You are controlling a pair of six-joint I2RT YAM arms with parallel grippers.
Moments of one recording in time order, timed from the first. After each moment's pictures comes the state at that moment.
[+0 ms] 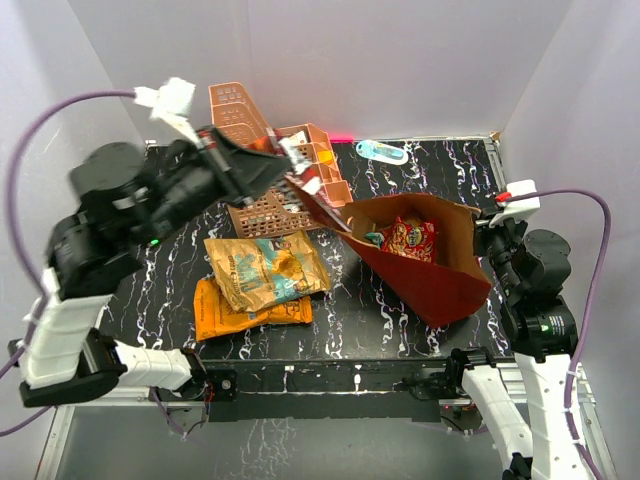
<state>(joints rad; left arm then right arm) -0.99 1.27 2.07 -0.77 -0.16 -0.68 0.04 0.57 0.96 -0.51 -0.04 -0.15</state>
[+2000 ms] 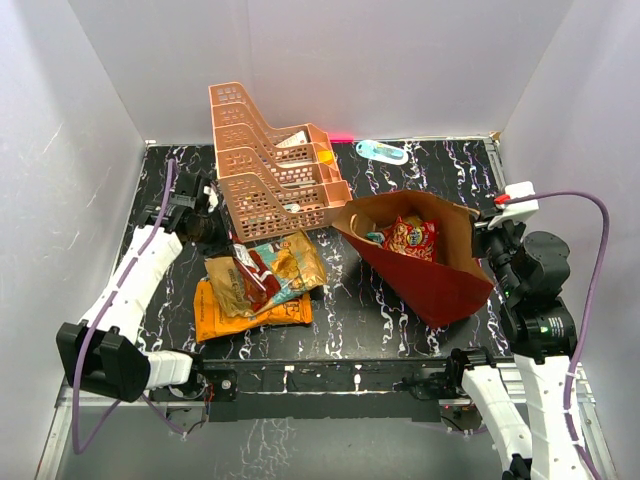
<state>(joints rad) -0.23 1.29 1.21 -1.01 0.12 -0.50 0.04 0.56 0.95 -0.50 -0.06 -0.14</state>
